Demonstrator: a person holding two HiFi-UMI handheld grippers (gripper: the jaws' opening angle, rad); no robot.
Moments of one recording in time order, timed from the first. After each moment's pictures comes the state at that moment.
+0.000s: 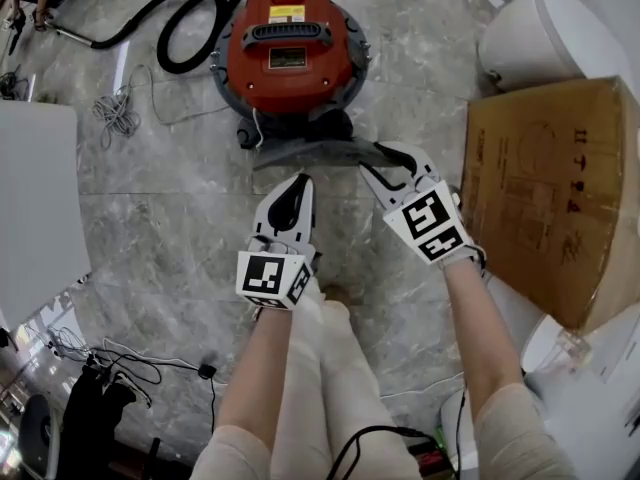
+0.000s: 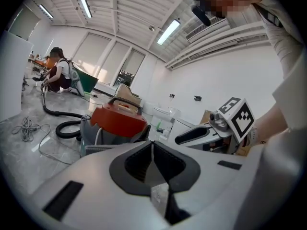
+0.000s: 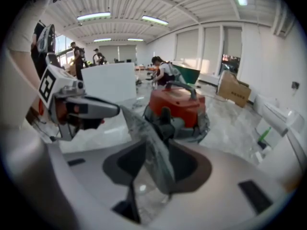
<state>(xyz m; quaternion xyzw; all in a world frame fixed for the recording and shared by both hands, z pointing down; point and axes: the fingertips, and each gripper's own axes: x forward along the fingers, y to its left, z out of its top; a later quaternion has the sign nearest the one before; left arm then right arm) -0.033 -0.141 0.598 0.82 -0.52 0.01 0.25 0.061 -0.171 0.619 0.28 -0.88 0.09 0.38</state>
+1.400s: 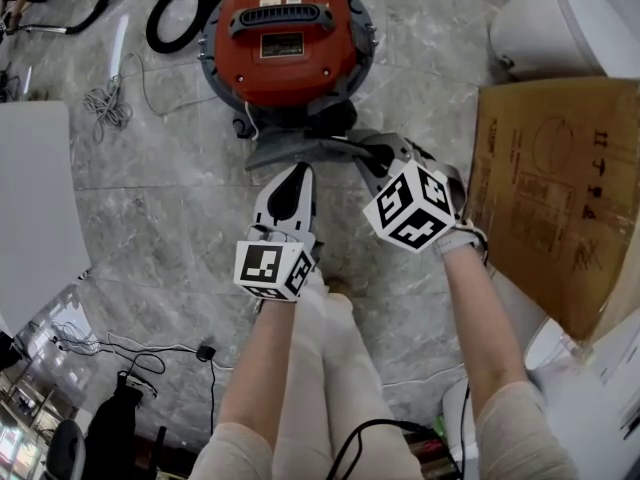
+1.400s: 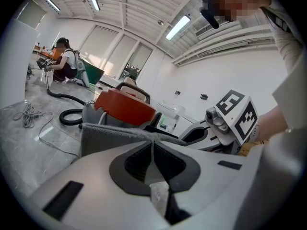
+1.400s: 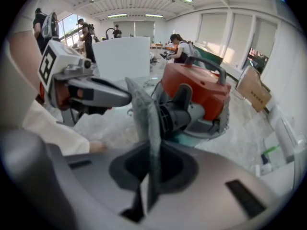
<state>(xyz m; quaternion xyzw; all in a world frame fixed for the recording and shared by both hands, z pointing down) -0.033 -0.157 0.640 0.80 -0.52 0.01 0.29 0.045 -0.172 0.674 0.18 -0.84 0.07 0.51</state>
